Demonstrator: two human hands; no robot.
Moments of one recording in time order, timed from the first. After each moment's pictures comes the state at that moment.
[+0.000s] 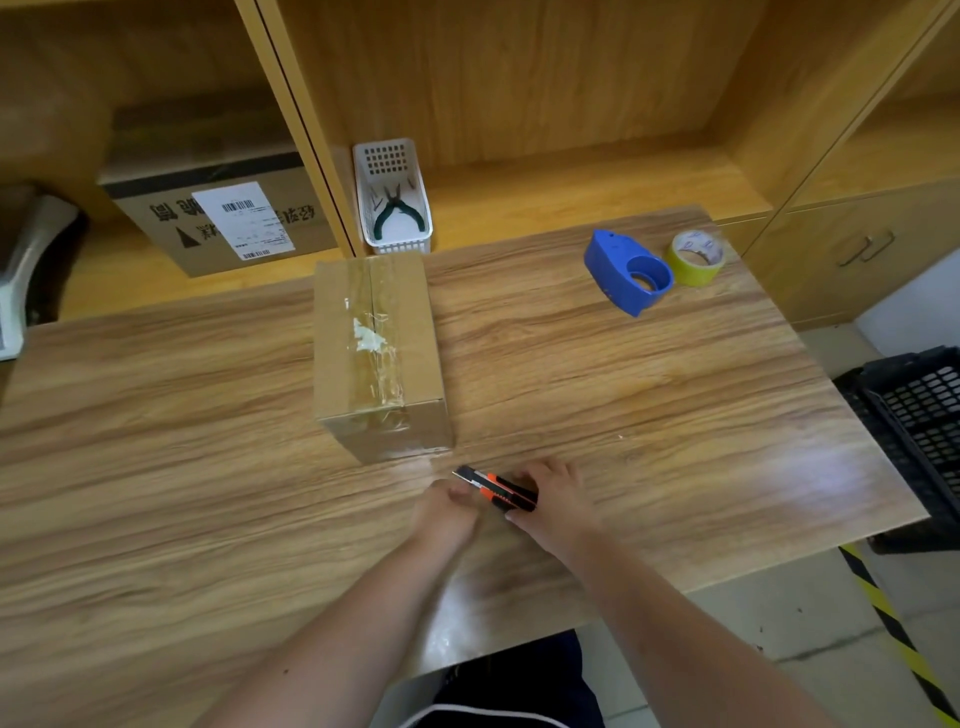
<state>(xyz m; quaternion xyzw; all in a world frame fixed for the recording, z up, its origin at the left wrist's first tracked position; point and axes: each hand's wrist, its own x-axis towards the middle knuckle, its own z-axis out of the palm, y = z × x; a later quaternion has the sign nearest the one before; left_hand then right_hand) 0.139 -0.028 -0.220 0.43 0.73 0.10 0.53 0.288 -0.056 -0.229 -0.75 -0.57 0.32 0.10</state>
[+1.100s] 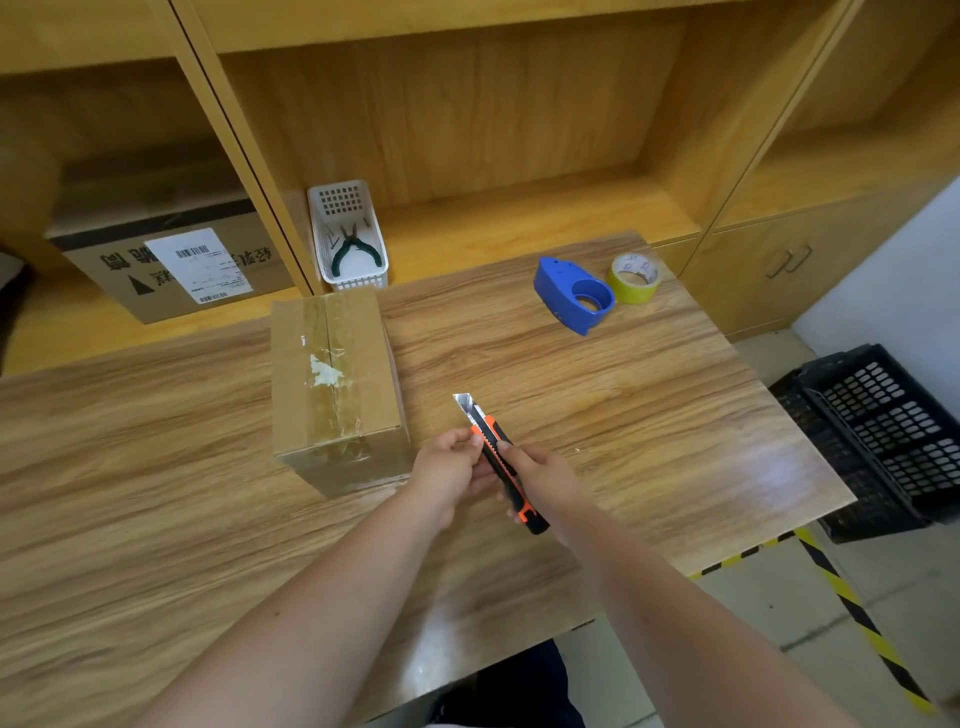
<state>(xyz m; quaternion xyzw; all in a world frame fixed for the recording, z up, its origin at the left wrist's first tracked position) 0.191 0.012 -0.162 0.28 0.58 0.25 0.72 0.312 -0.042 -0.168 -0.69 -0.27 0.57 0.37</state>
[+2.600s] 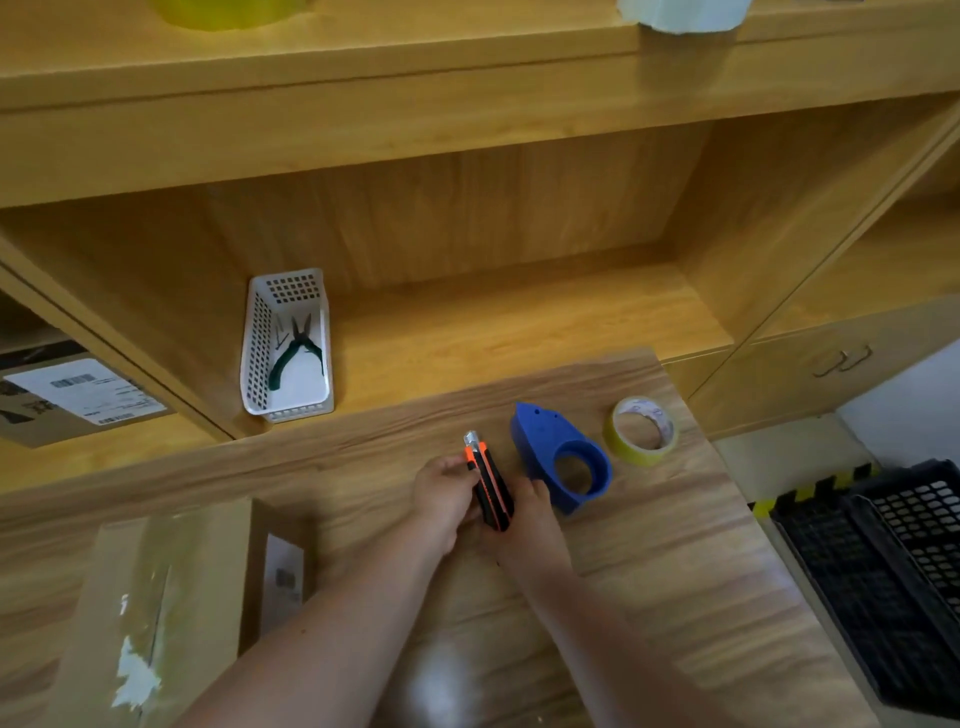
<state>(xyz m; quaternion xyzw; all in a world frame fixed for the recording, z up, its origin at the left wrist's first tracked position) 0.353 0.242 -0.186 0.28 0.68 0.26 0.62 0.442 0.176 -0.206 -0.76 -0.47 0.37 0.25</state>
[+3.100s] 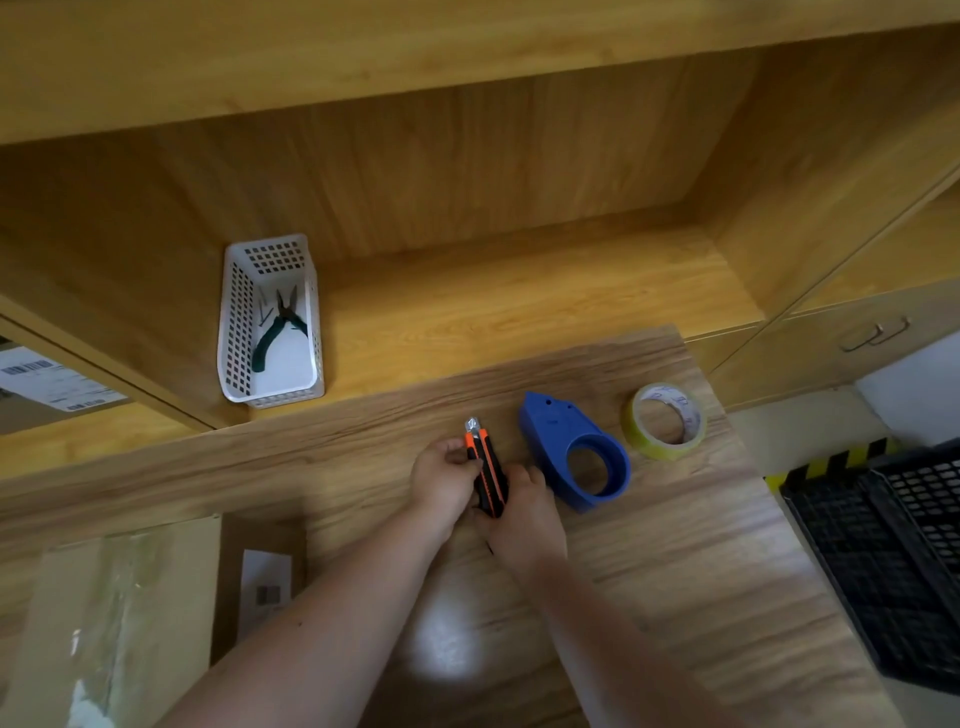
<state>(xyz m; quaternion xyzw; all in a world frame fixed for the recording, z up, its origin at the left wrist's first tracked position) 0.352 0.272 -0.225 0.37 0.70 0.23 0.56 0.441 0.206 -0.234 -0.78 -0.47 0.35 0.19</state>
